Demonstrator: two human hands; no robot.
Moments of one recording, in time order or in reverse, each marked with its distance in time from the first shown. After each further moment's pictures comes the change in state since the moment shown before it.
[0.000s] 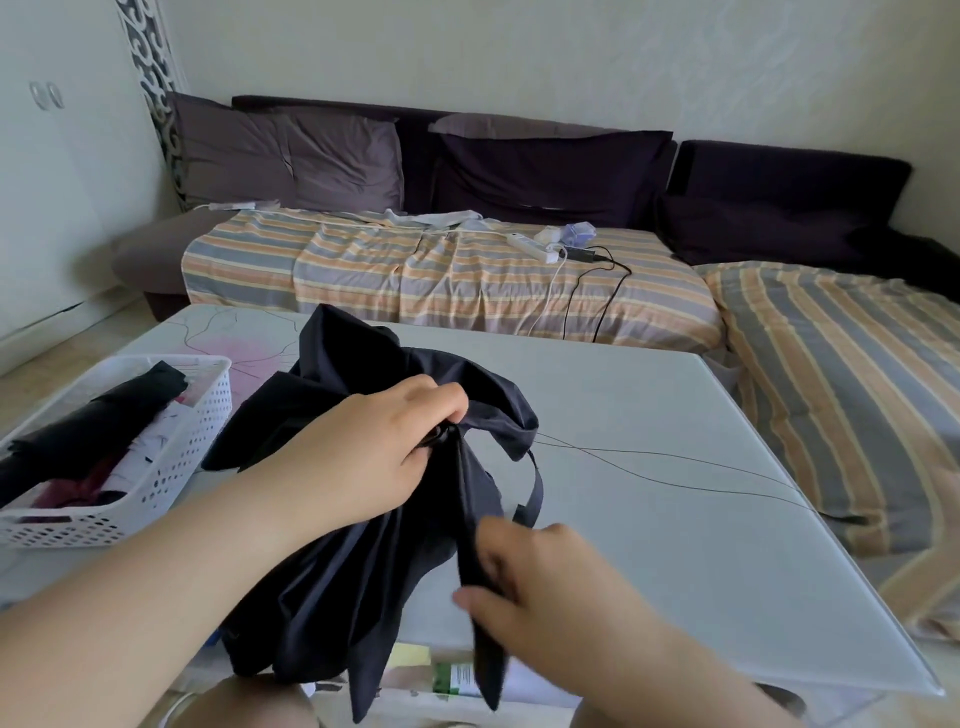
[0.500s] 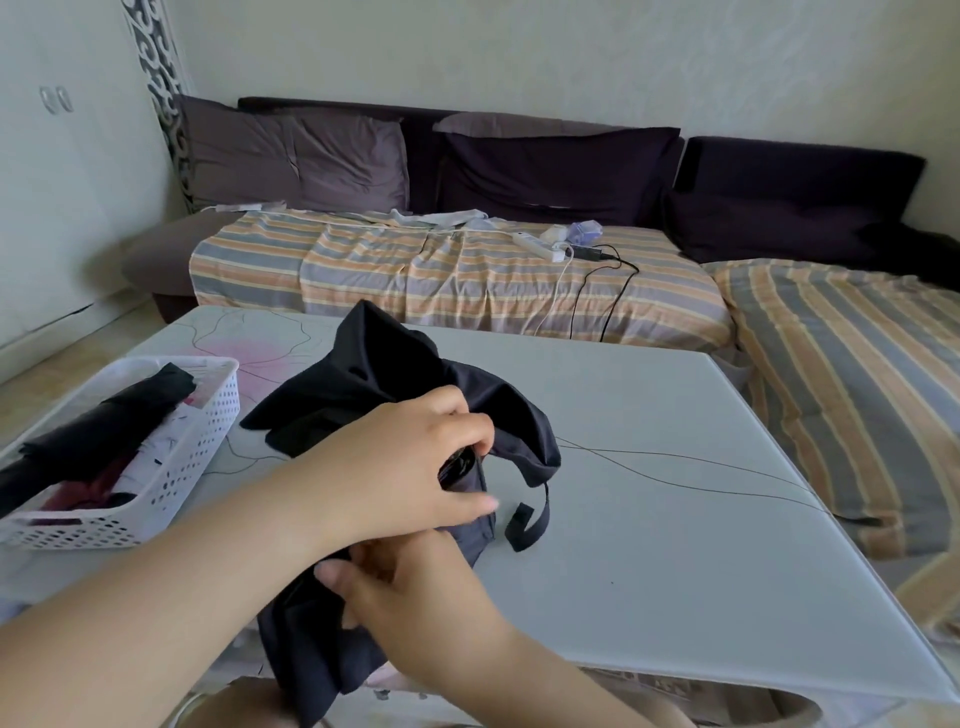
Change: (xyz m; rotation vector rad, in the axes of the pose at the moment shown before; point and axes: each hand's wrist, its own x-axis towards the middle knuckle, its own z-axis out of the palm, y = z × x) left_hand 0.005 0.012 -0.001 -0.005 -0.151 -0.013; right_hand 0.043 -0.051 0.054 0.659 -0.063 0.034
